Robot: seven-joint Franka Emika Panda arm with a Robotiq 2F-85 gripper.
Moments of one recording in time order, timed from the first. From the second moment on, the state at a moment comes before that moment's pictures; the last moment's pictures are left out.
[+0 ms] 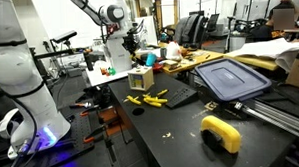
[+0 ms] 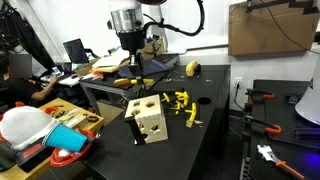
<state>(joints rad) 0.20 0.10 0.20 -2.12 -0.07 2.36 -0.09</state>
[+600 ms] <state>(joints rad) 0.17 0.09 0.16 -2.12 0.04 2.31 0.07</state>
